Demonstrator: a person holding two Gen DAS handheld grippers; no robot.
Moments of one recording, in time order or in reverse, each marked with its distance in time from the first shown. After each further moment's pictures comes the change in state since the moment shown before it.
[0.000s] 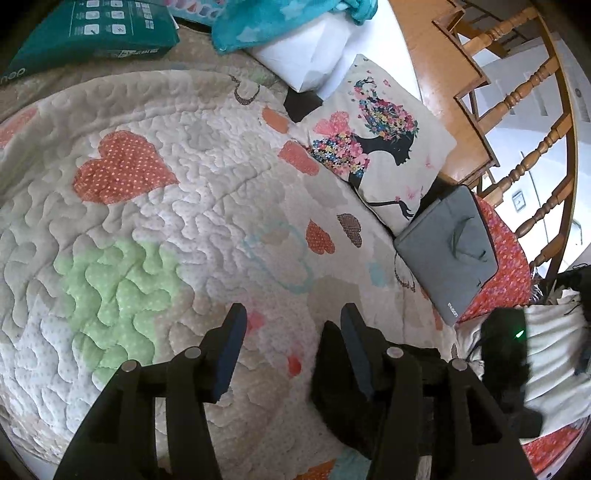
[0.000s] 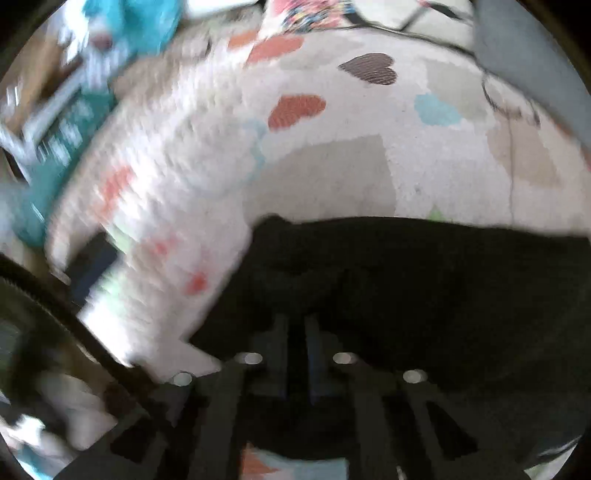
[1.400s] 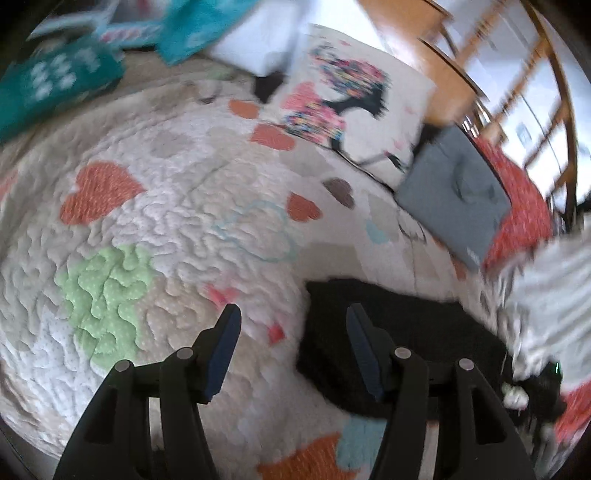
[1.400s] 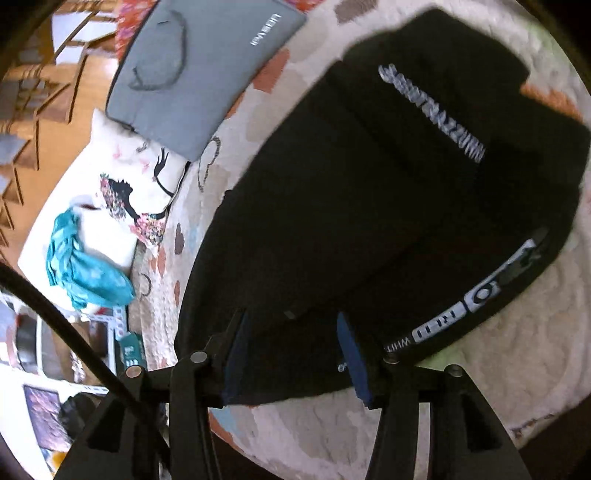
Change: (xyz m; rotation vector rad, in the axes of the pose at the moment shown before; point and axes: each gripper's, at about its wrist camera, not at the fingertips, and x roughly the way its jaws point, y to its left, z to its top) left arm -0.002 -0.060 -0.025 0.265 0.083 0.119; right arm -0.123 -0.282 -0.180 0.831 -0.359 0.294
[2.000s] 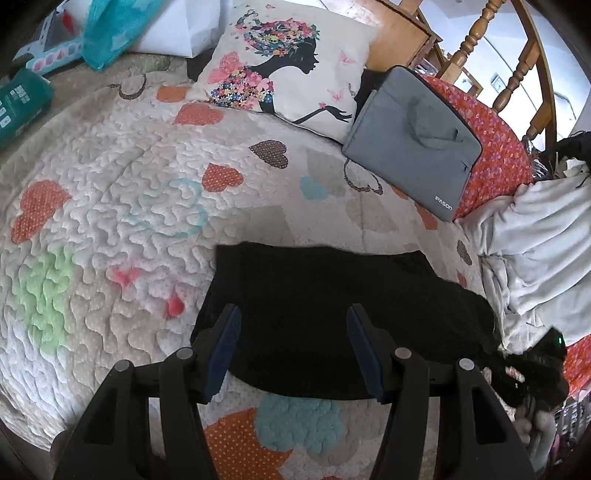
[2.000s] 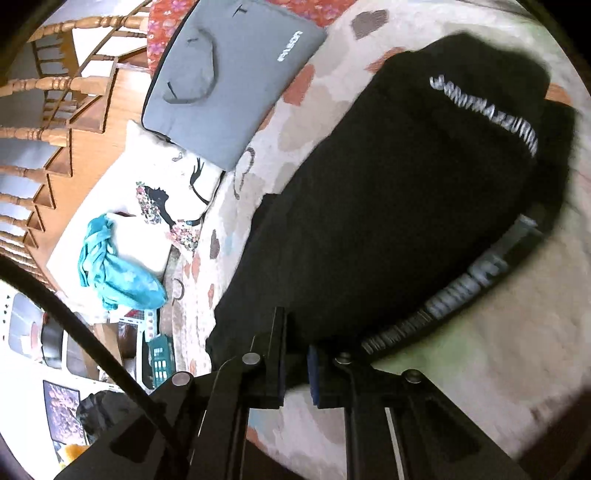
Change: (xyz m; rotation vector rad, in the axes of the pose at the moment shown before) left arm 0.017 -0.072 -0.009 0.100 0.129 -0.058; right arm -0.026 -0.003 -0.019 -0.015 -0.055 0.115
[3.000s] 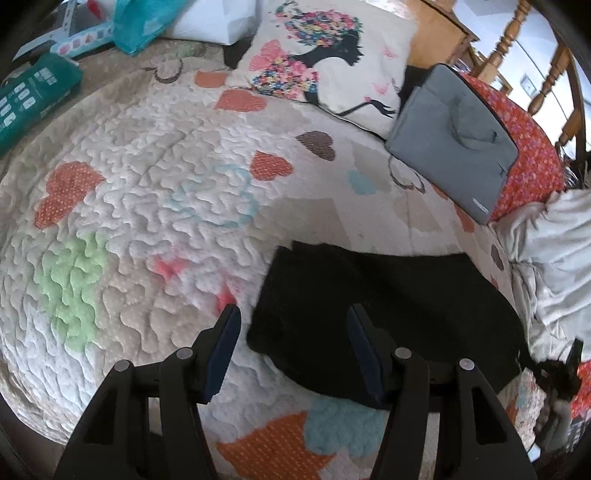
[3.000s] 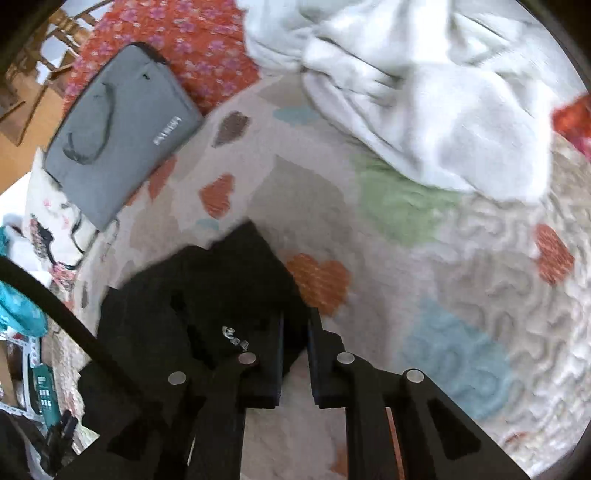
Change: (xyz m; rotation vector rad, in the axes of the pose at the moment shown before) left arm 0.011 0.034 0.002 -0.062 0.030 0.120; right arm -0.085 -0.074 0.090 -0.108 -0.157 -0.522
